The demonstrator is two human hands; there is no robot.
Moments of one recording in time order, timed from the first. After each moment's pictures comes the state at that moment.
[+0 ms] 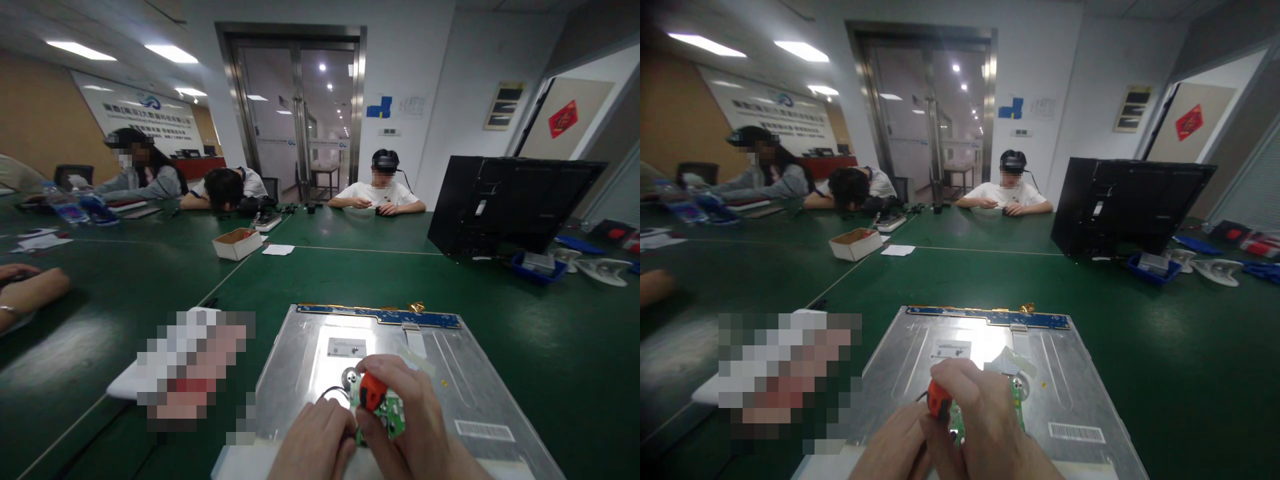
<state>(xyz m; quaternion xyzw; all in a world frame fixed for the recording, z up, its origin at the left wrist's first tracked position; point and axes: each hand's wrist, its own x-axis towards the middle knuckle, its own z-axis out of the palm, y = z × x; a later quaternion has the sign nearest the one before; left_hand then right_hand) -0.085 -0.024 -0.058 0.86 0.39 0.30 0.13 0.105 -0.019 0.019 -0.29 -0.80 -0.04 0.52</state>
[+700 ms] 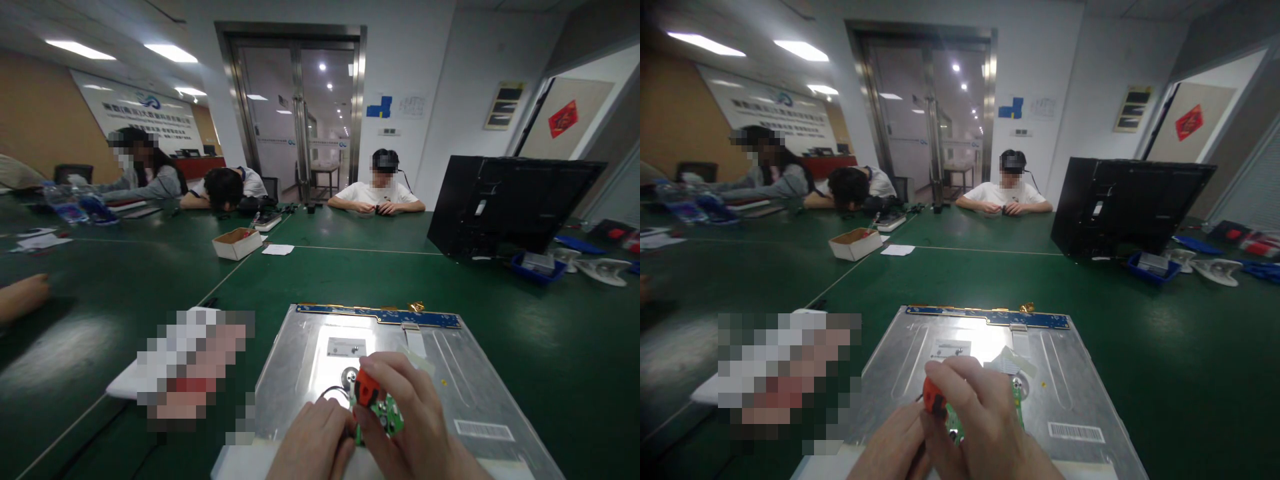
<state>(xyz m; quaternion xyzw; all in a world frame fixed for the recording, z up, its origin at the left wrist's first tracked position) -0.086 -0.024 -0.057 0.86 0.38 0.31 0.12 0.103 -0.016 0.023 -0.29 -0.80 -0.03 0.52</state>
